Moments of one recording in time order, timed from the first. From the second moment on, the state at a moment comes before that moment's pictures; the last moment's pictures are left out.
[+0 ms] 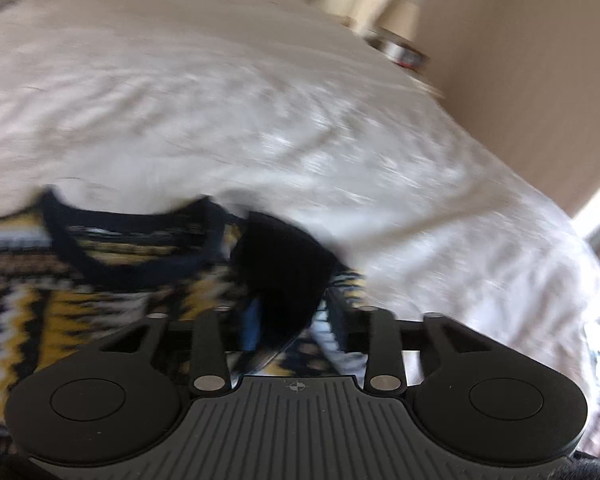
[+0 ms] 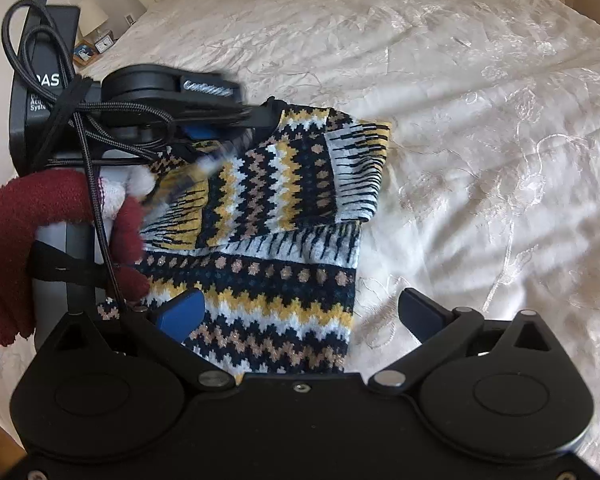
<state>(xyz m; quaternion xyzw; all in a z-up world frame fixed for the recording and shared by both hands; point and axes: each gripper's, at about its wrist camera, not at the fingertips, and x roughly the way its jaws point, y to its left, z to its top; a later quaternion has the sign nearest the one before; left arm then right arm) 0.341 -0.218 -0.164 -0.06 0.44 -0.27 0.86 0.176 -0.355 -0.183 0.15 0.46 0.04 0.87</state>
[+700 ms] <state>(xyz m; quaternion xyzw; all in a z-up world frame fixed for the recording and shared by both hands) 0.325 -0.039 -0.167 -0.02 0.48 -0.09 0.87 0.290 -0.355 -0.197 0.15 0.44 0.05 0.89</state>
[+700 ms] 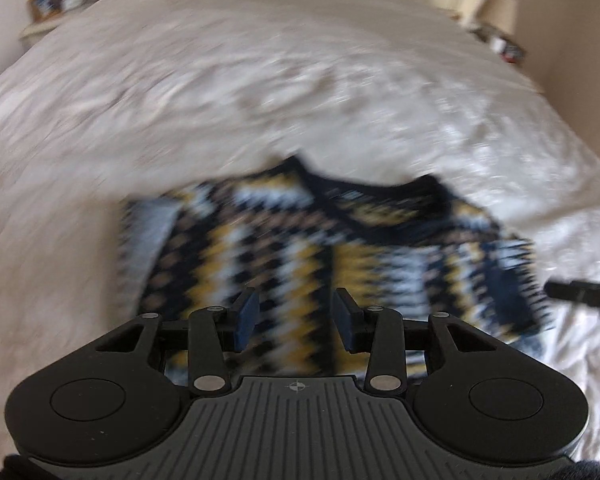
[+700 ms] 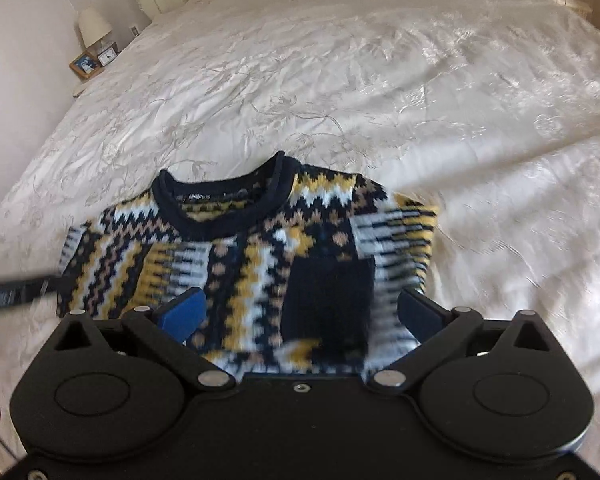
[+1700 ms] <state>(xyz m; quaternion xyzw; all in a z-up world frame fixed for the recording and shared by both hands) 0.320 0.004 -0.181 -0.05 0.49 -0.06 0.87 0.328 -0.372 -0.168 0.14 0.40 0.06 0.90</state>
